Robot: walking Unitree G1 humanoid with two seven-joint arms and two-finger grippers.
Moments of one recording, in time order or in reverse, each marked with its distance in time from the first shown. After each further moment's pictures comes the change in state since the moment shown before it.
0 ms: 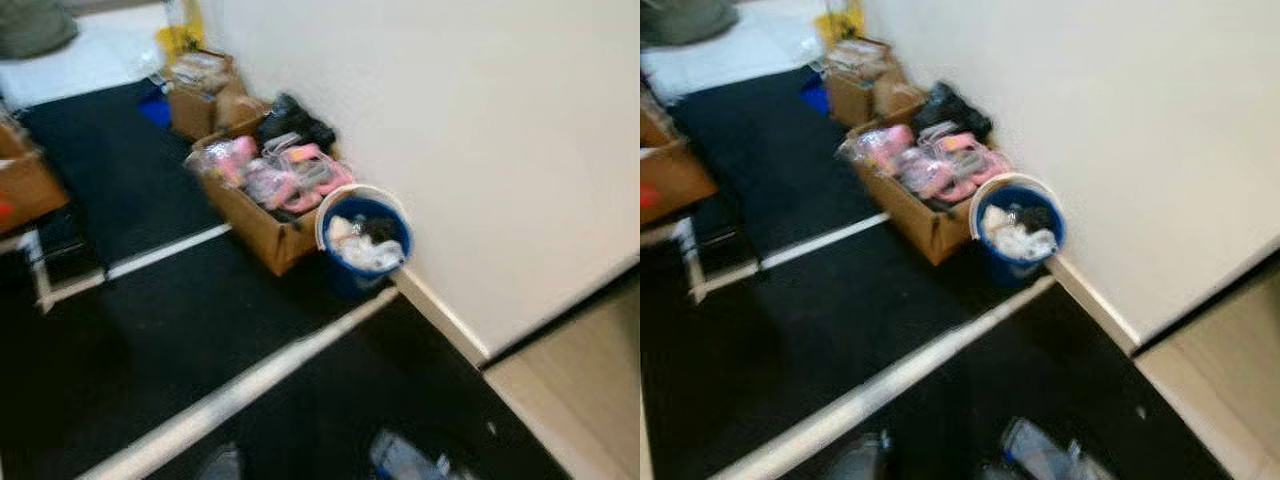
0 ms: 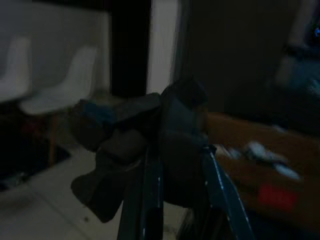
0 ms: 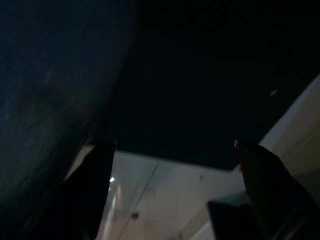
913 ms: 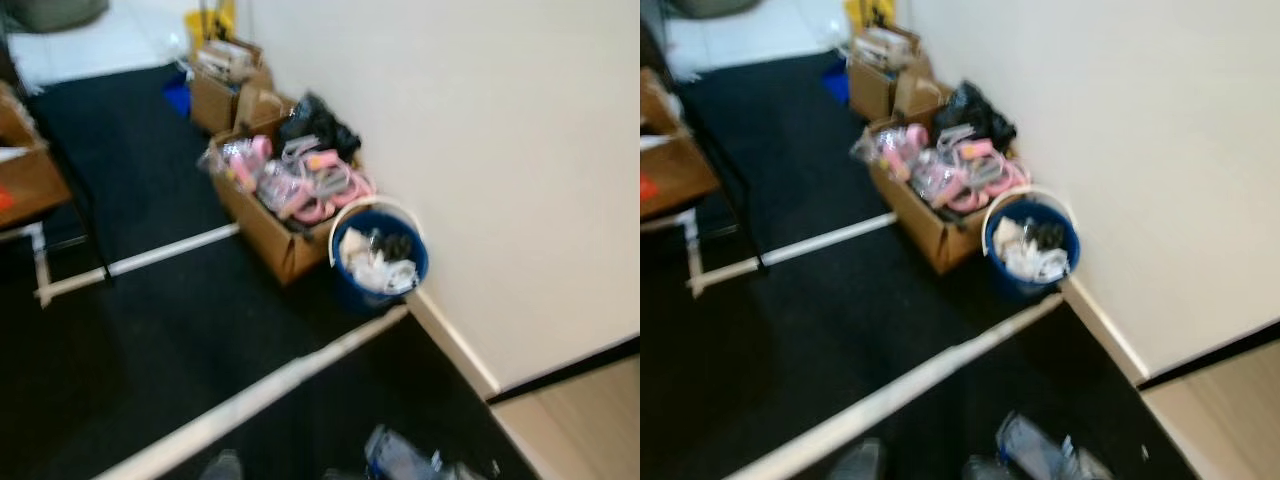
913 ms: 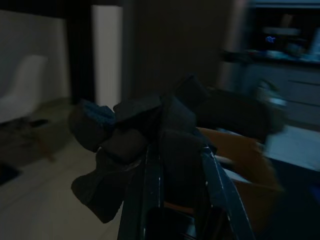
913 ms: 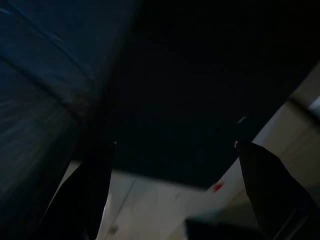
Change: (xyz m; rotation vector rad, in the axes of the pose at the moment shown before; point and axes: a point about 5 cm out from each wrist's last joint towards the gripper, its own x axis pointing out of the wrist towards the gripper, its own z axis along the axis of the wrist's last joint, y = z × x) left arm -0.006 -0.057 0.010 -0.039 0.012 -0.224; right arm 0.000 0.001 0.007 0.000 -0.038 0.026
